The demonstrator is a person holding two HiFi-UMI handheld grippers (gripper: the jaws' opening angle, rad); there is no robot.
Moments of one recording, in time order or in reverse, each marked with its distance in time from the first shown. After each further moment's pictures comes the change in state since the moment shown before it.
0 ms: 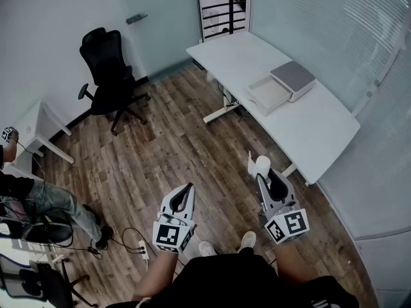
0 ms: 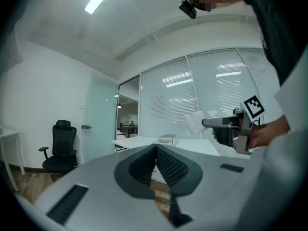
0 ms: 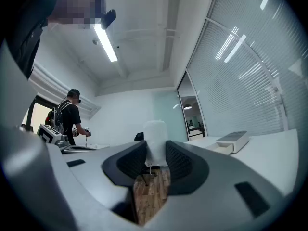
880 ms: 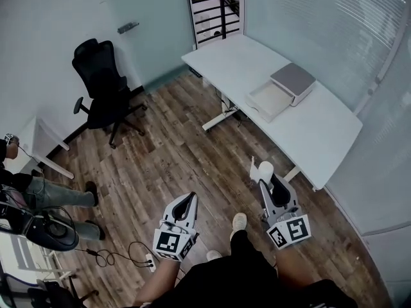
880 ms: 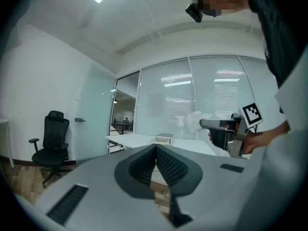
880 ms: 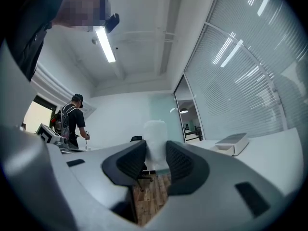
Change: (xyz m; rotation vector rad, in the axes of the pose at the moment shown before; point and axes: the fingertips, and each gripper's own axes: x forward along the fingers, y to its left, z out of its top) left arm 0.023 0.026 -0.016 -0.029 -0.038 -0.091; right arm 0.025 -0.001 -0.019 -0.004 -0.063 -0.051
